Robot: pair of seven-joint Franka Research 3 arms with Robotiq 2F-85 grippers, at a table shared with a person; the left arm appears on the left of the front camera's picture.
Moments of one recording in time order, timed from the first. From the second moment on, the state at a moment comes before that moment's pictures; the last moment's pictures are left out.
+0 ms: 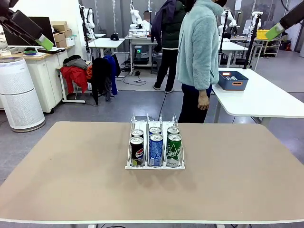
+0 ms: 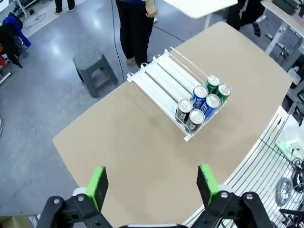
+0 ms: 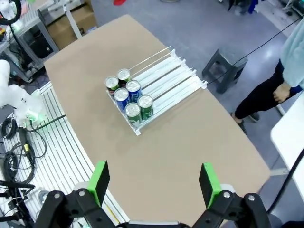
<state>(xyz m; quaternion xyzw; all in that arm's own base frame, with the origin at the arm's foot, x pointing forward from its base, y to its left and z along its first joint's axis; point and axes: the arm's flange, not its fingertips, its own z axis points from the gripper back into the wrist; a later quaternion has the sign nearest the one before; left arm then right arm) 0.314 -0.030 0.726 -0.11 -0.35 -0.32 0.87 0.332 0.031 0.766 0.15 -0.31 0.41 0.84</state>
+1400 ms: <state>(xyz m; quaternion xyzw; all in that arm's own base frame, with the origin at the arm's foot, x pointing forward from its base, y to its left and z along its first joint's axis) 0.328 -0.041 0.731 -0.10 -0.36 -0.31 0.87 0.350 0.010 0.776 0.14 -0.32 0.39 0.85</state>
